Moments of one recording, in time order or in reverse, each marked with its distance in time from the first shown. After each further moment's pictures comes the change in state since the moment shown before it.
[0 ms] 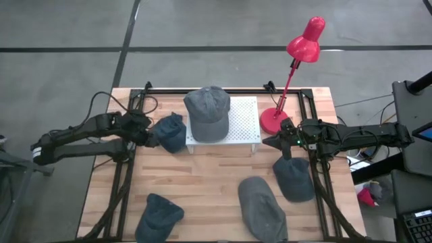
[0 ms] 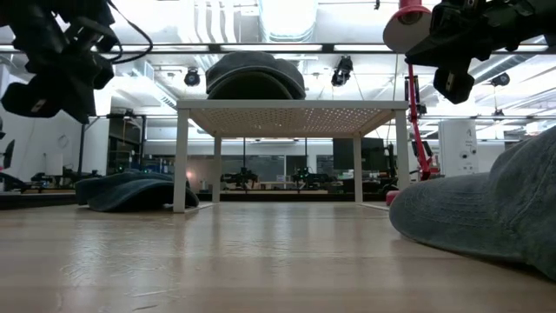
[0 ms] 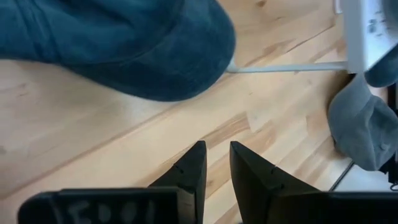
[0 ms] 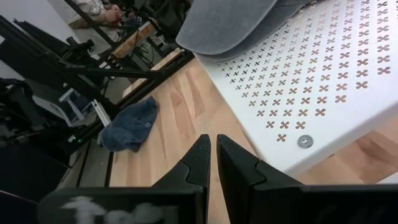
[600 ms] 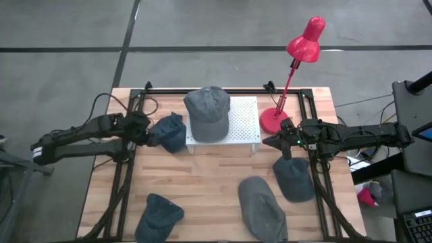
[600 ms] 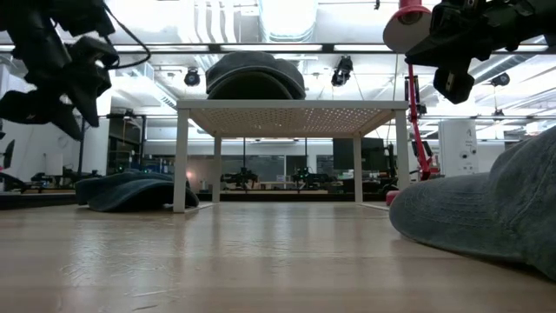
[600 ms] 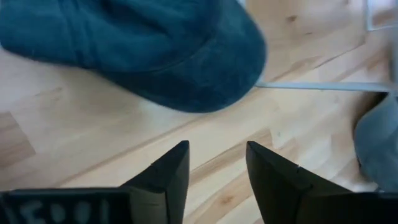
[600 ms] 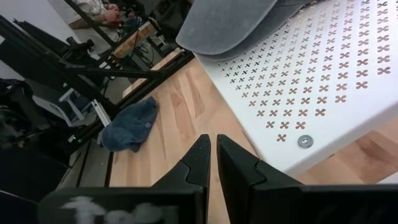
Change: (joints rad) left arm 0.000 0.000 -0.045 0.001 -0.082 -0.037; right arm 0.000 0.000 0.000 0.000 0.000 0.000
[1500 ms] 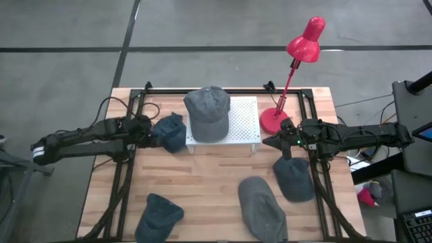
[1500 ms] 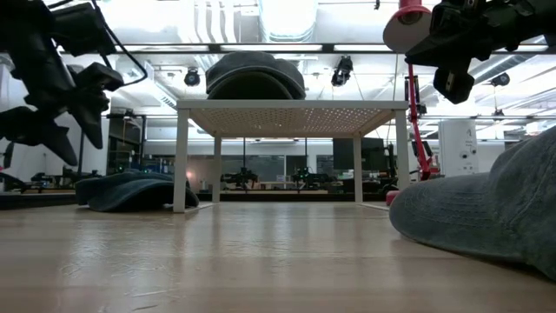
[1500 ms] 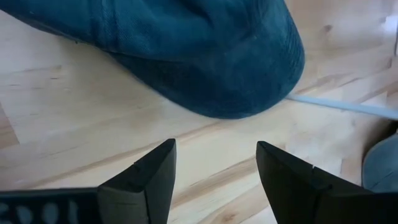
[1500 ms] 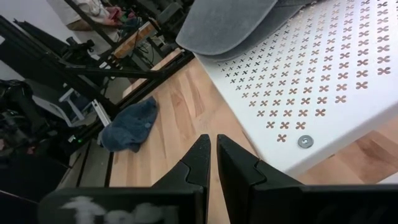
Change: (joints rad) left arm 0.000 0.000 -0.120 0.095 -0.003 -0.146; right arm 0.000 0.000 0.000 0.001 0.000 0.000
